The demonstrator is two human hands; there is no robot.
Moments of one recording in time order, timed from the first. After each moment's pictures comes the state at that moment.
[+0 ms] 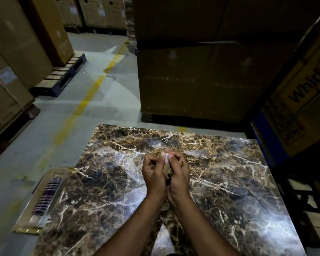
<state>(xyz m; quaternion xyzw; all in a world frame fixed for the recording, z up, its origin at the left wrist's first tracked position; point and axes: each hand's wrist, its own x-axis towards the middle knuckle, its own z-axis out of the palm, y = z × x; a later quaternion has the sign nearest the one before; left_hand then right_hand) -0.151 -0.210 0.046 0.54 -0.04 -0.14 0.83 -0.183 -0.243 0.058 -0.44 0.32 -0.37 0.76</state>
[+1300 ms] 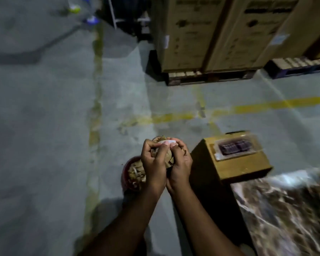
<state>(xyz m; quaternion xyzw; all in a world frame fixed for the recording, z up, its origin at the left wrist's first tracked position) -0.185 0.419 -0.005 0.49 0.34 0.35 0.73 -0.165 0.379 0.008 -0.52 0.04 0.18 0.83</state>
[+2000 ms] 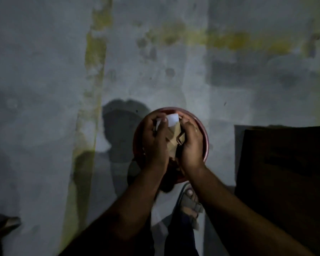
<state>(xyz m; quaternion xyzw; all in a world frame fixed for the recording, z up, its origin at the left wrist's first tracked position) -0.162 0.590 -0.541 0.48 0.53 0.31 0.63 -0.110 0.543 -0.530 -0.67 -0.02 0.32 0.67</state>
